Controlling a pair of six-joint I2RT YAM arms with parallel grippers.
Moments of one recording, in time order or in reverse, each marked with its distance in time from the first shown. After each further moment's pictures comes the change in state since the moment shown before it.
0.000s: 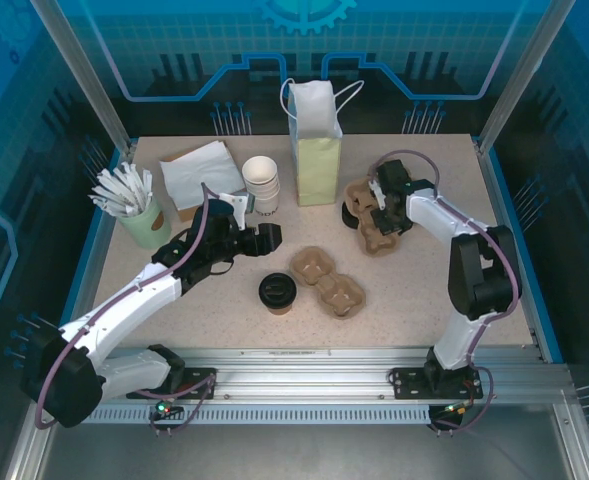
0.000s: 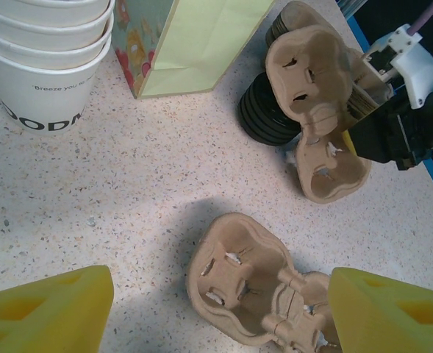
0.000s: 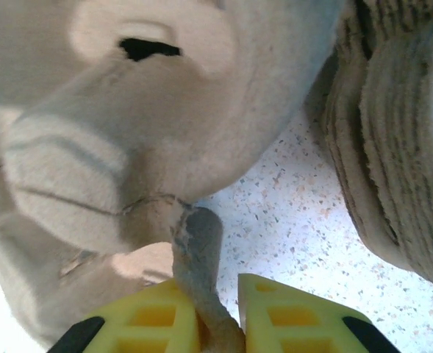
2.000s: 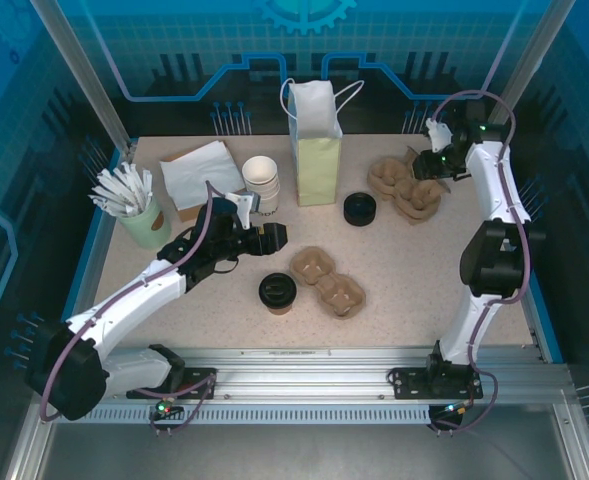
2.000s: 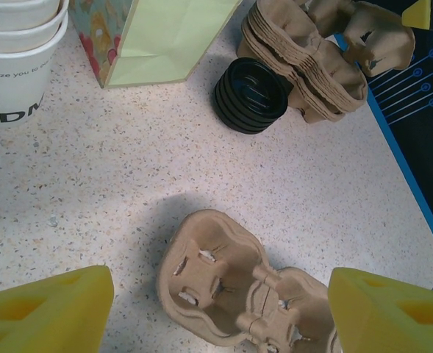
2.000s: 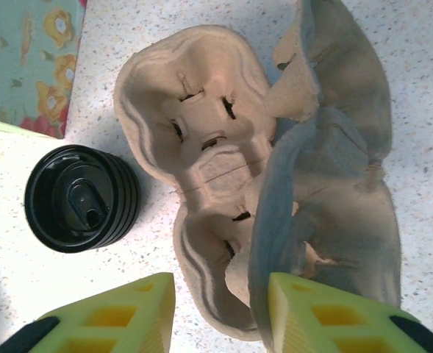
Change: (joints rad) left arm -0.002 0.041 0.000 0.052 0.076 -0.033; right arm -0.343 0.181 0.629 -0.333 -0.414 -0.149
